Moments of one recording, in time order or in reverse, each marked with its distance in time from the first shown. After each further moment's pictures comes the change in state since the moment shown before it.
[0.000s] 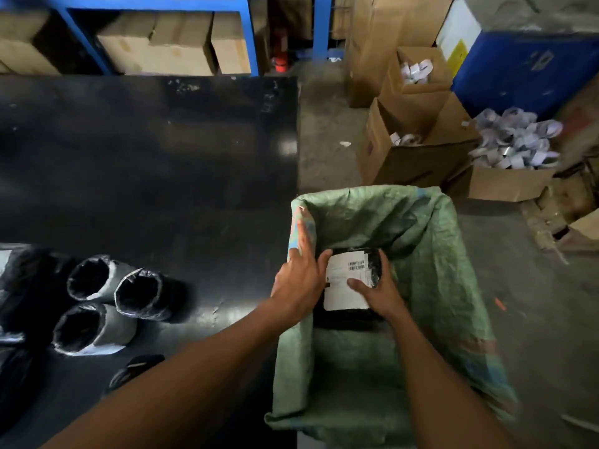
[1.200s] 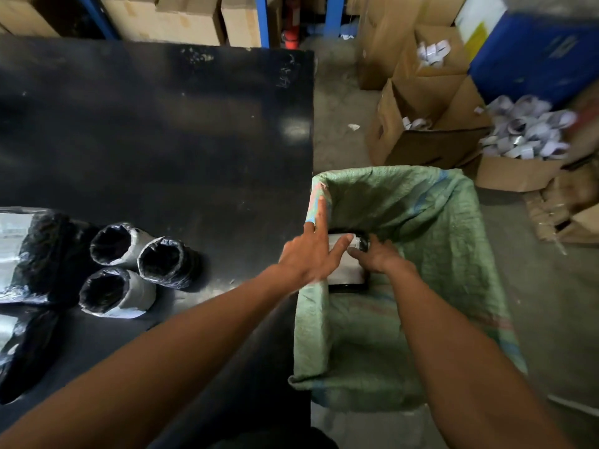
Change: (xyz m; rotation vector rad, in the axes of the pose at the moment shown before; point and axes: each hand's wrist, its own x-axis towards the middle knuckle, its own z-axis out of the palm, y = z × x) left_hand -0.001 -0.026 -0.016 0.096 -0.117 0.156; right_hand 0.028 -0.053 0.032 -0.884 -0.134 0.267
